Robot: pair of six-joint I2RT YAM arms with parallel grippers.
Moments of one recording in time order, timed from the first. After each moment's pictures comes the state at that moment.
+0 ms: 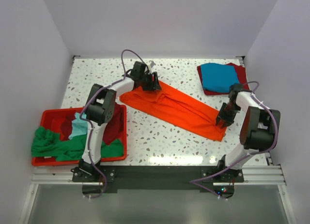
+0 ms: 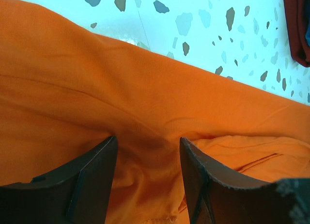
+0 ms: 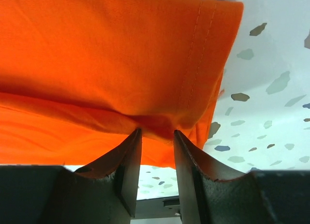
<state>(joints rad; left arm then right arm) -0.40 2.28 1.68 -0.17 0.37 -0.43 -0.19 1.66 1.04 -0.89 -0.04 0.36</state>
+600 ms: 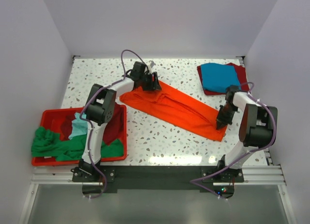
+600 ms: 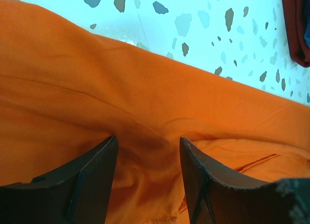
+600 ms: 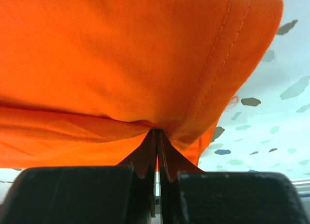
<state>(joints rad) -0.40 2.28 1.67 -0.16 0.37 -0.43 -0.16 1.71 1.02 -0.88 -0.02 0.33</state>
